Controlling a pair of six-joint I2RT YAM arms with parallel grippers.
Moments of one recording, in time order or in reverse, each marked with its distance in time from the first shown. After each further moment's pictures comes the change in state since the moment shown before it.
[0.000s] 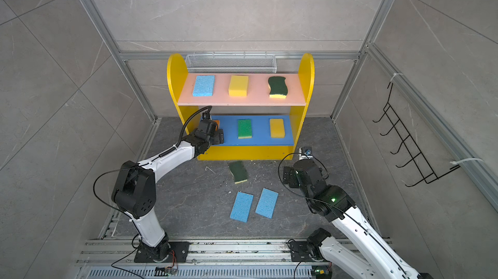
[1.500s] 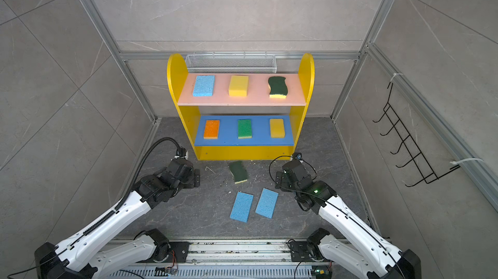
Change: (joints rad) left arm -0.174 -0.798 -0.509 -0.537 -0.045 -0.127; right arm 0.014 0.153 -0.132 0.077 -0.137 0.175
